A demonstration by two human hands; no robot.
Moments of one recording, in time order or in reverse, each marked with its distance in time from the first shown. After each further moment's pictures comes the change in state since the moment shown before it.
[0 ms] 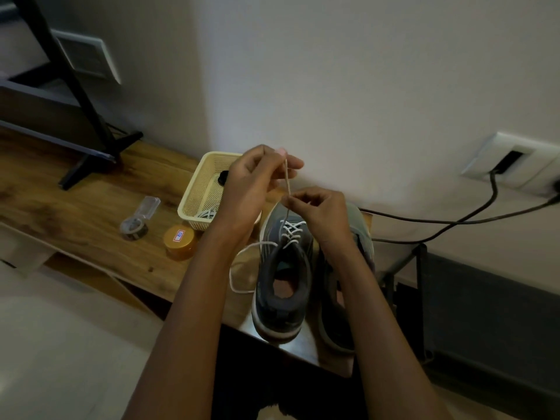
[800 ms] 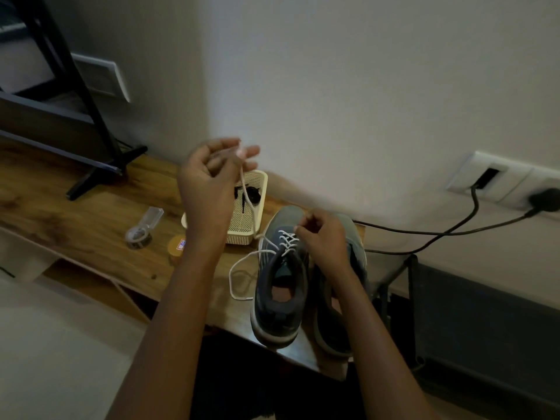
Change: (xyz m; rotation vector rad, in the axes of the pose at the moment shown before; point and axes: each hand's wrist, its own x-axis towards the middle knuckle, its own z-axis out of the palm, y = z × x) left_hand -0.013 0.021 -0.022 -0.048 0.373 0.231; right_hand -0.016 0.021 -0.008 -0.303 0.077 -0.014
